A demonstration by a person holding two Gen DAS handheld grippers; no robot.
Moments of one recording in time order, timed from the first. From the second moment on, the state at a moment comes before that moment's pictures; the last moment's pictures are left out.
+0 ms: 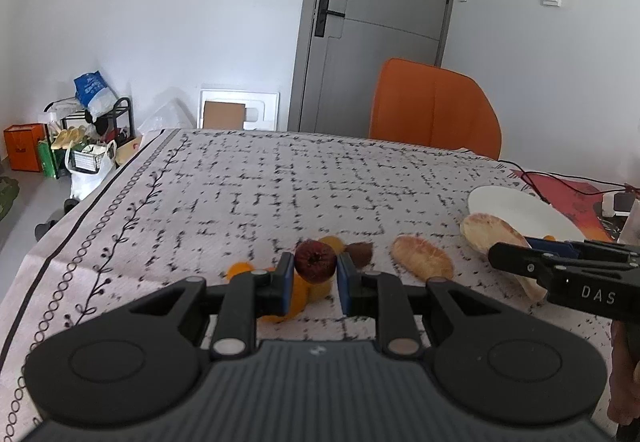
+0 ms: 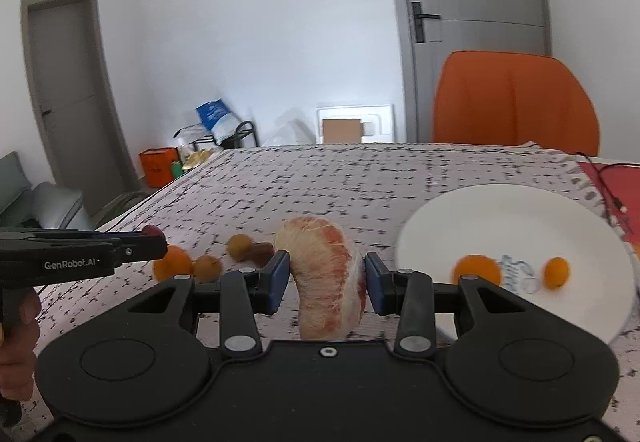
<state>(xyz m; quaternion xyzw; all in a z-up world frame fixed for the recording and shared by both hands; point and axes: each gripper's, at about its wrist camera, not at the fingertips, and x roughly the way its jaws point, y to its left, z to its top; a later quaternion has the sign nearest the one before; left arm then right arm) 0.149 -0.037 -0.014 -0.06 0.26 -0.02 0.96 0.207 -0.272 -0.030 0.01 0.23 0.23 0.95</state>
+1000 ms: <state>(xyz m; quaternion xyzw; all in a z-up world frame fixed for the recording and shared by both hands) 0.187 -0.121 -0.009 -0.02 0.26 -0.08 0.96 0.218 -0.368 -0.042 0.05 0.22 0.10 0.97</state>
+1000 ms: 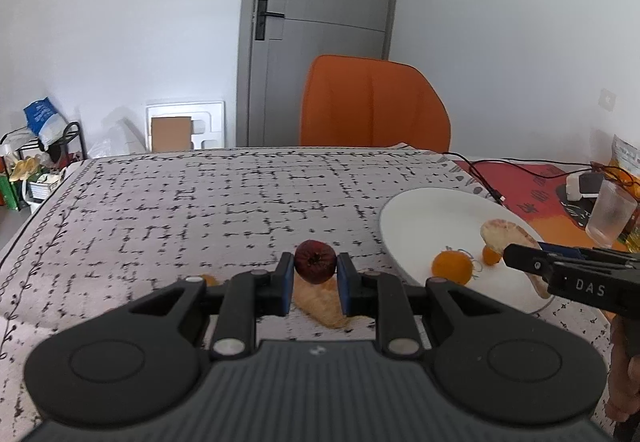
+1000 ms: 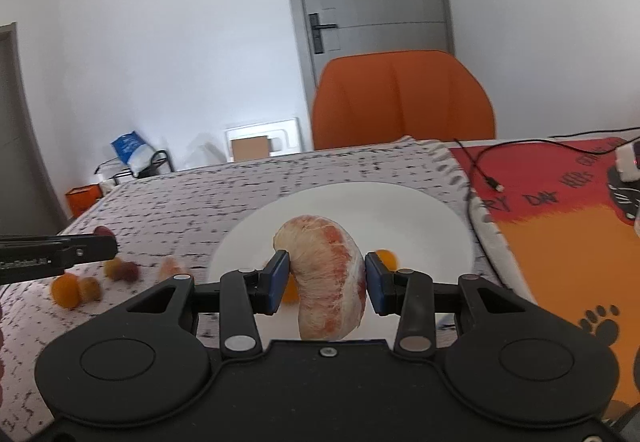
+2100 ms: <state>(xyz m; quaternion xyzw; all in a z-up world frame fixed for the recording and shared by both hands) 0.223 -0.195 -0.022 0.01 0.28 -0.14 0.95 0.212 -0.394 -0.048 0.06 0.21 0.05 0.97</state>
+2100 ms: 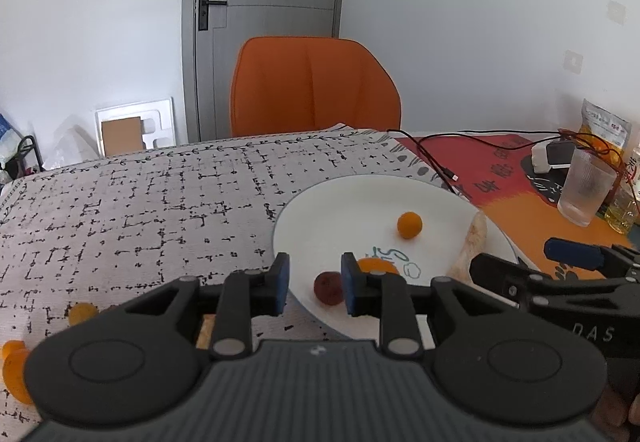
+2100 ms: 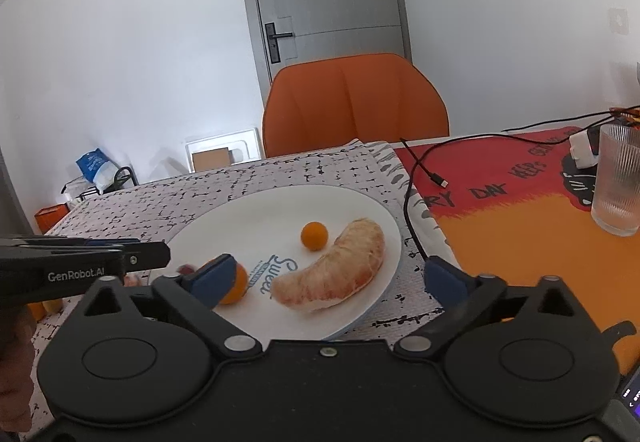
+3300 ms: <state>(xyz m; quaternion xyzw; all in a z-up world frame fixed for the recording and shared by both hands) 0.149 -0.069 -0.012 -0.04 0.26 -0.05 0.96 0.182 -0.325 -0.038 0.00 0.25 0.10 0.96</state>
